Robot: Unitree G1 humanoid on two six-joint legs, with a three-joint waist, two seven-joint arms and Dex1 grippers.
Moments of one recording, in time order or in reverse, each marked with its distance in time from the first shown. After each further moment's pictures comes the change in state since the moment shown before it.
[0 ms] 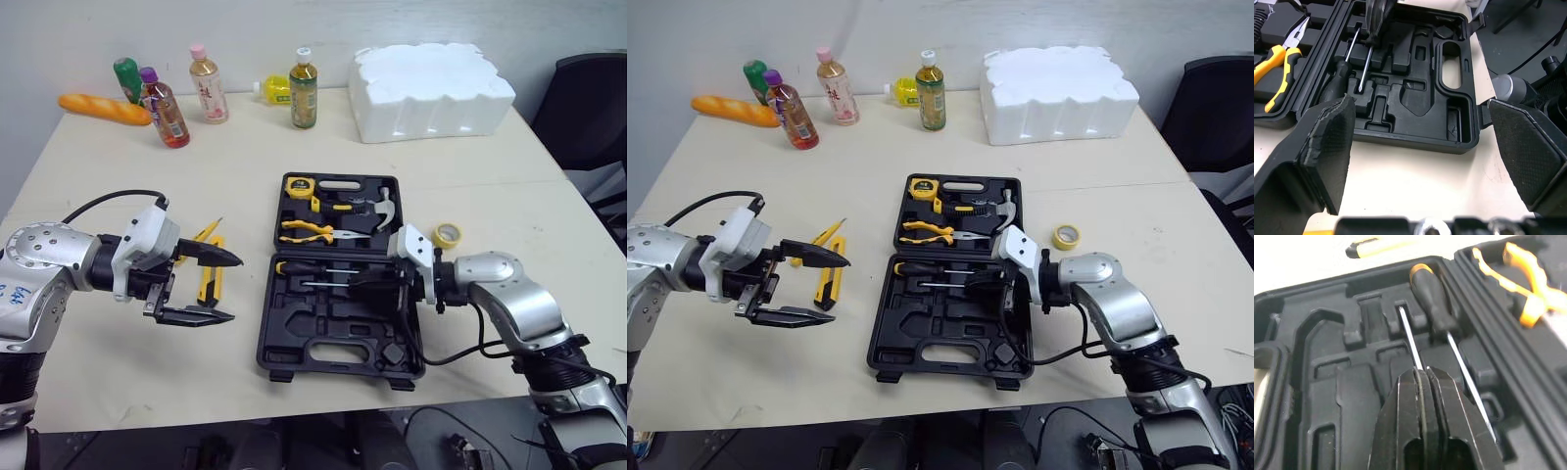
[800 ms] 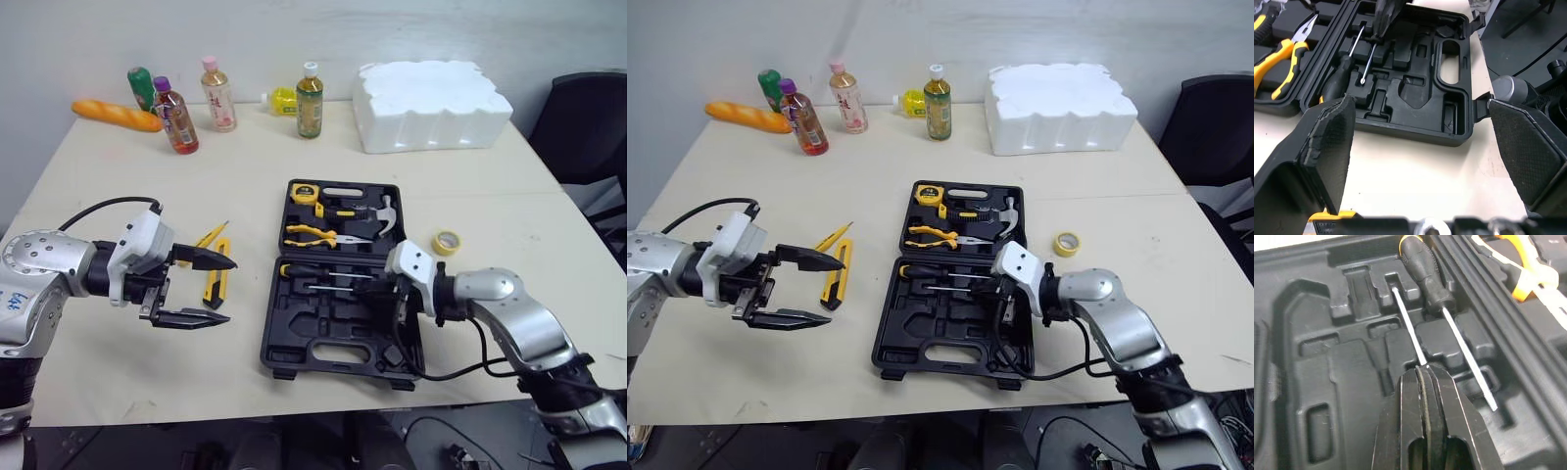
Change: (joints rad) left arm 0.059 0.003 0.041 0.015 0.000 -0.005 0.020; right arm 0.171 -0.026 -0.087 -0.202 0.004 0.089 -0.148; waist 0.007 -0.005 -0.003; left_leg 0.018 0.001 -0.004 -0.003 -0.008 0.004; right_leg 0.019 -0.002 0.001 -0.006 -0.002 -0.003
